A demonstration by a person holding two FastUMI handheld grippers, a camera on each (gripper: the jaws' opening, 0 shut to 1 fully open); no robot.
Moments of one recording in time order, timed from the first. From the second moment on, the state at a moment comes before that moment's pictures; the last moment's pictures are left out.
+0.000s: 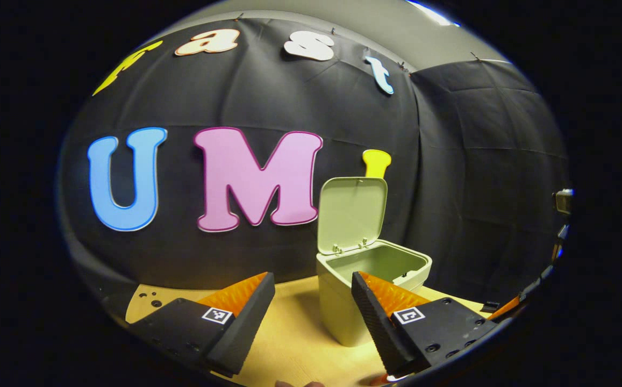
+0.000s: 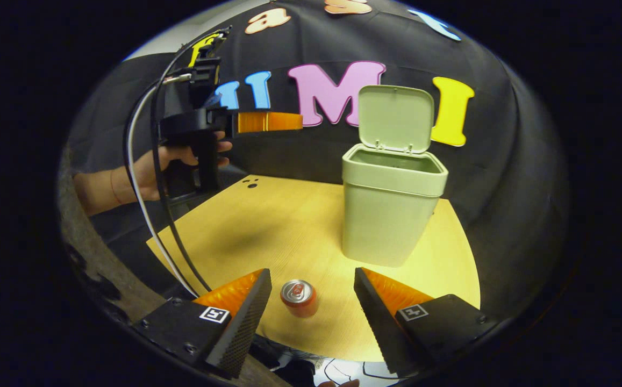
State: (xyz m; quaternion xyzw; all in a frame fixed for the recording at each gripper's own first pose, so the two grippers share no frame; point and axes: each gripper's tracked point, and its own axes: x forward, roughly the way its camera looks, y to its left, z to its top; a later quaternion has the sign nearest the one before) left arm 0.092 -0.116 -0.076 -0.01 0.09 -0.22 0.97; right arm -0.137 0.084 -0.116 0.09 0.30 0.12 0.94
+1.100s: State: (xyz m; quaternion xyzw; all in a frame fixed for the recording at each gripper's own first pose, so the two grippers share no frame) left arm 0.004 -0.003 -0.094 -0.01 0.14 -0.09 0.99; right arm -0.164 0.096 -0.159 0.05 0.39 0.22 0.89
